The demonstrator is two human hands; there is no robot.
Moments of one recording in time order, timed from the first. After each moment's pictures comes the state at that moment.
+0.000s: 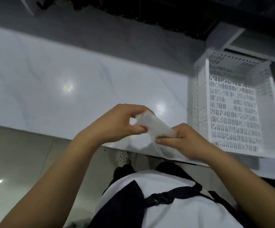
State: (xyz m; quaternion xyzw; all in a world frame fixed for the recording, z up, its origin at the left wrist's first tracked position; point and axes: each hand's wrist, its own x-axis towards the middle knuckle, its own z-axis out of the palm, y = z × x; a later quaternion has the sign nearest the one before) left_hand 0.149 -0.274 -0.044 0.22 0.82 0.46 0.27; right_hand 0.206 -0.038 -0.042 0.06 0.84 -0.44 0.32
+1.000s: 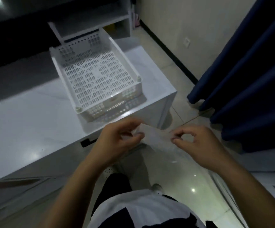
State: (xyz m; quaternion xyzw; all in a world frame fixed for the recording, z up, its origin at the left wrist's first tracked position) left_hand 0.386 0.001 -0.016 0.39 0.74 0.47 0.28; right_hand 0.565 0.188 -0.029 0.26 0.84 -0.47 -0.06
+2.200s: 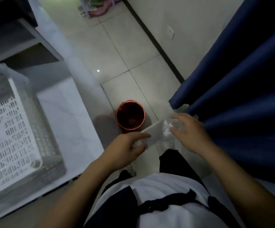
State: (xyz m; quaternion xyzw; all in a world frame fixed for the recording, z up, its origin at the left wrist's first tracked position) left_hand 0.355 0.394 -0.090 0.41 0.78 0.24 0.40; right_hand 0.499 0.598 -0.117 0.36 0.83 -0.41 0.06
